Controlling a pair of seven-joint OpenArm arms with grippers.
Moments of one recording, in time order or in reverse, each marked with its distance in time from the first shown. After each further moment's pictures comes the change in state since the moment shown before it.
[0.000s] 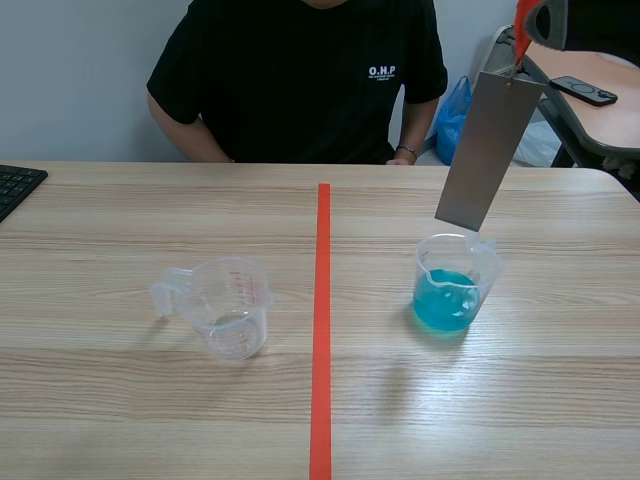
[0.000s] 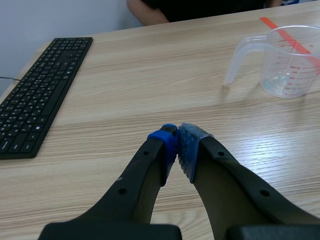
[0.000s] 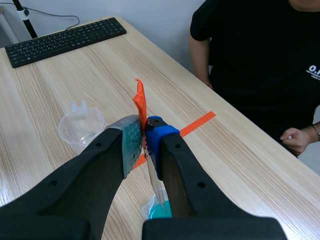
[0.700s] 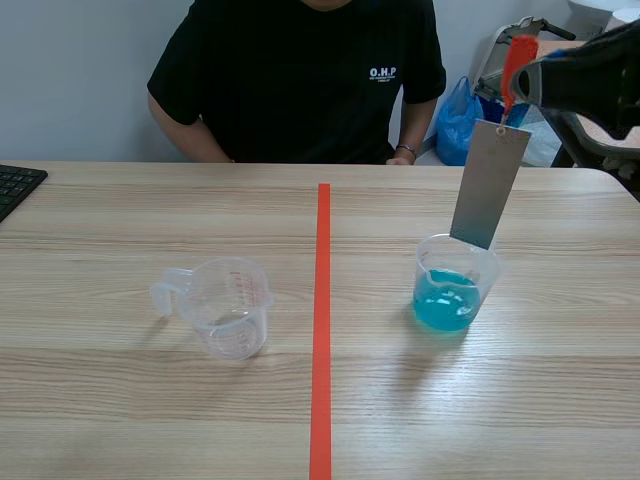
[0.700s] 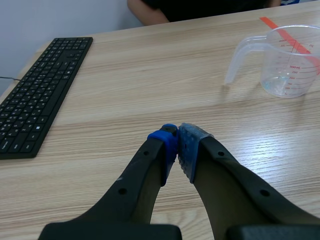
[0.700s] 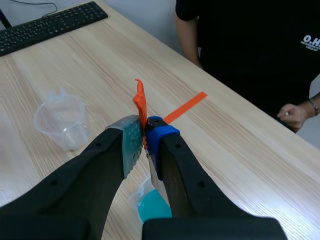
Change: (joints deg) left arm 0.0 0.0 0.0 0.0 0.0 0.0 0.0; right arm 0.0 -2.3 -4.4 -6.2 -9.5 0.0 6.6
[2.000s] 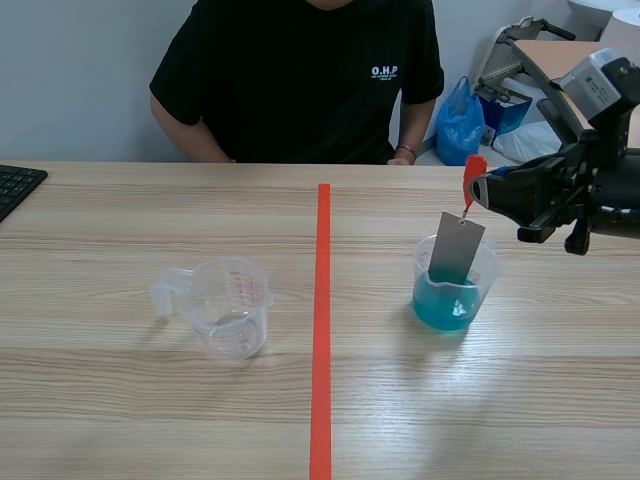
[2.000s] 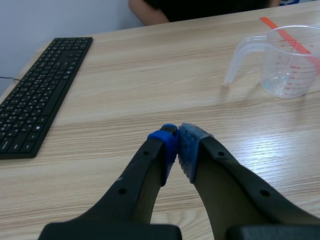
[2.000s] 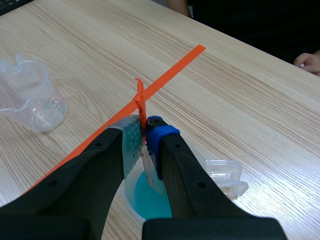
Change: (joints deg) left arm 0.0 0.0 0.0 0.0 0.0 0.0 0.0; right arm 0.3 -11.2 -7.2 -16.4 -23.3 0.2 14.7
